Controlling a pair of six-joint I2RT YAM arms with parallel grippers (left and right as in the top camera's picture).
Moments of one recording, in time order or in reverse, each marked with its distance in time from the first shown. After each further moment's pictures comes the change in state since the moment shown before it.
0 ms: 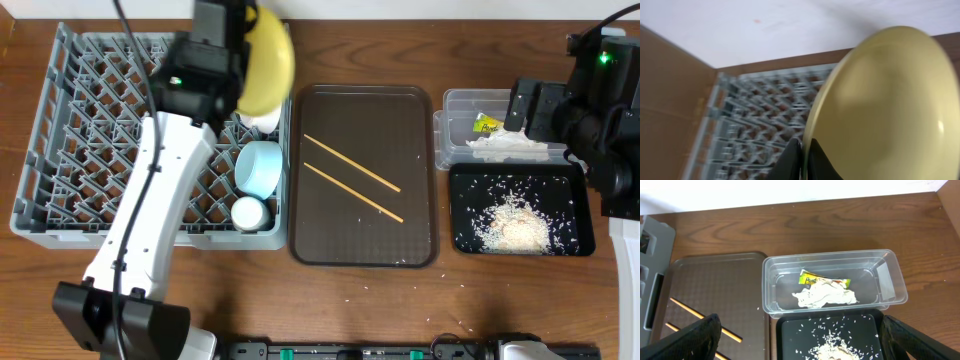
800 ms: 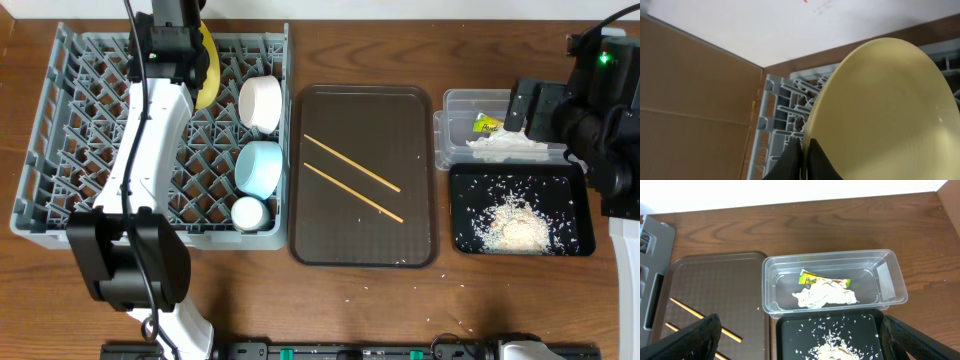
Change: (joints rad) left arm 0.181 0.220 0.000 0.262 -0.097 0.314; right arm 0.000 0.000 0.000 0.000 0.000 0.000
